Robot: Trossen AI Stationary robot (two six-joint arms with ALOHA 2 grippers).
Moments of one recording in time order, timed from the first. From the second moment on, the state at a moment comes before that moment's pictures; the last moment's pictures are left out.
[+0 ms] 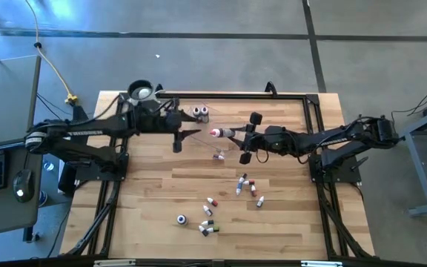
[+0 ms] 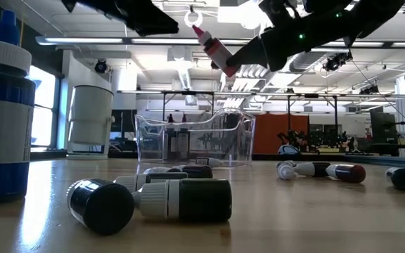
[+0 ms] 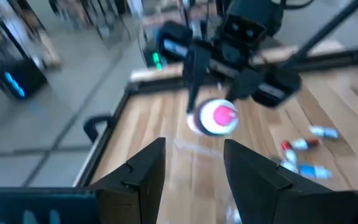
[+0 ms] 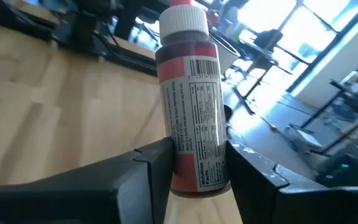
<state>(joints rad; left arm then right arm) 0.23 1.08 0.84 0.03 0.06 0.26 -0.05 1.35 0.64 0.52 0.31 -0.40</state>
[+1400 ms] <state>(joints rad) 0.22 1.33 0.76 0.55 0.12 0.20 -0.11 1.35 0.64 0.50 0.23 -0.32</state>
